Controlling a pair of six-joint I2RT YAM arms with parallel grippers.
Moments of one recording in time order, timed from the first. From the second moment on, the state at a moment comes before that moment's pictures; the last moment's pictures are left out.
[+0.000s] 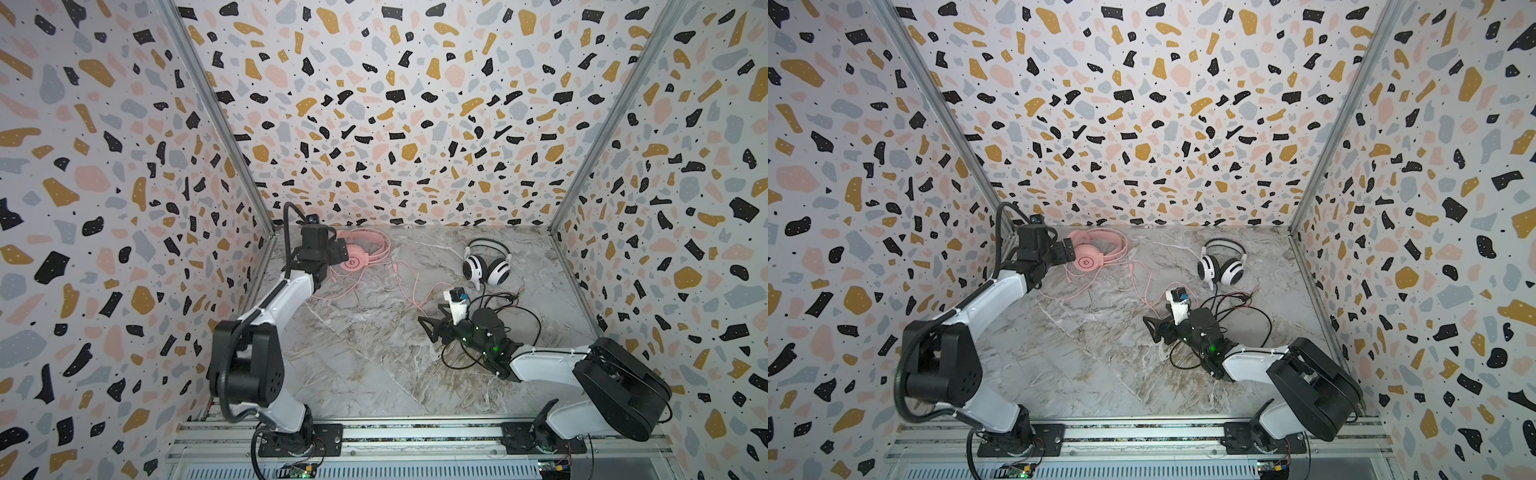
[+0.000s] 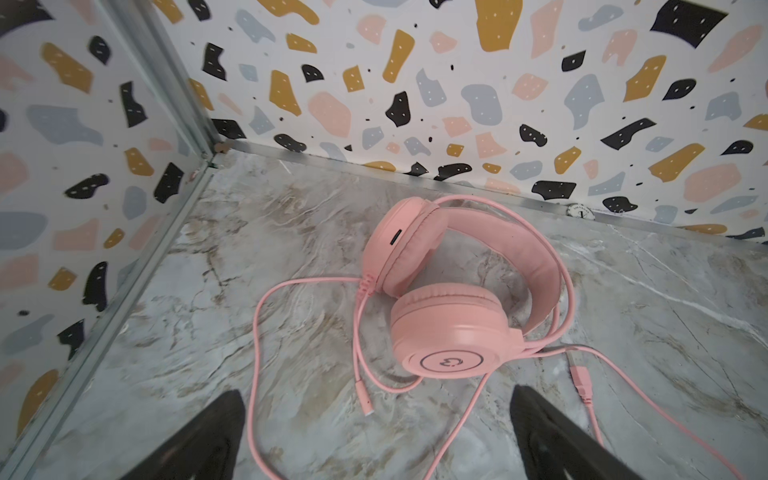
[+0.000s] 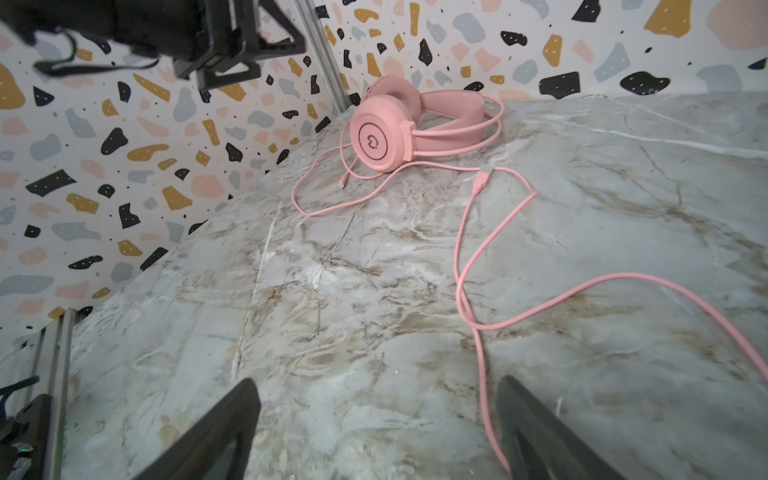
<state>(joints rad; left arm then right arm) -0.12 1.69 1.30 -0.24 -0.18 -0.20 0.76 1.44 0.42 0.77 -0.11 0.29</state>
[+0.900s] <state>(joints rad) -0.12 2.42 2.19 -0.71 -0.25 -0.09 0.81 1.43 0.50 0.67 0.00 0.23</state>
